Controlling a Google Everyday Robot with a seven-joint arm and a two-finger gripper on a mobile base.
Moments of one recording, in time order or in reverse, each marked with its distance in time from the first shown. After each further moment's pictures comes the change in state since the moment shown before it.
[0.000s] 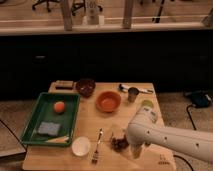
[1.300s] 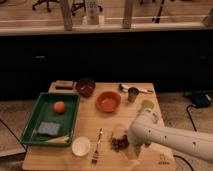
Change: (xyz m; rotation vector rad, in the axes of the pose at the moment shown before) arm 0.008 -0.004 0.031 -0.017 -0.042 0.086
